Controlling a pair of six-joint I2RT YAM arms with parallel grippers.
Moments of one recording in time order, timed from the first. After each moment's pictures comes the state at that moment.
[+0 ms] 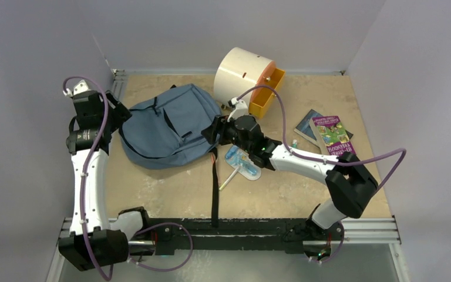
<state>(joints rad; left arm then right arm) 0.22 1.08 1.18 -0.70 -0.08 -0.54 0.85 1.55 0.97 0.33 0.04 0.61</state>
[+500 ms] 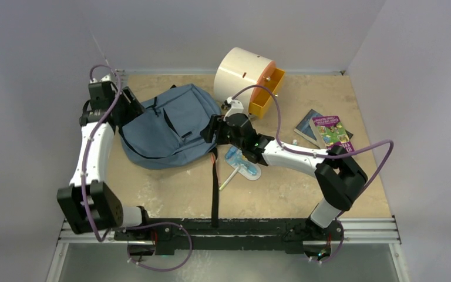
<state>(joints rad) 0.20 1.28 1.18 -0.59 0.16 -0.43 0.85 1.65 1.04 0.21 0.10 0.70</state>
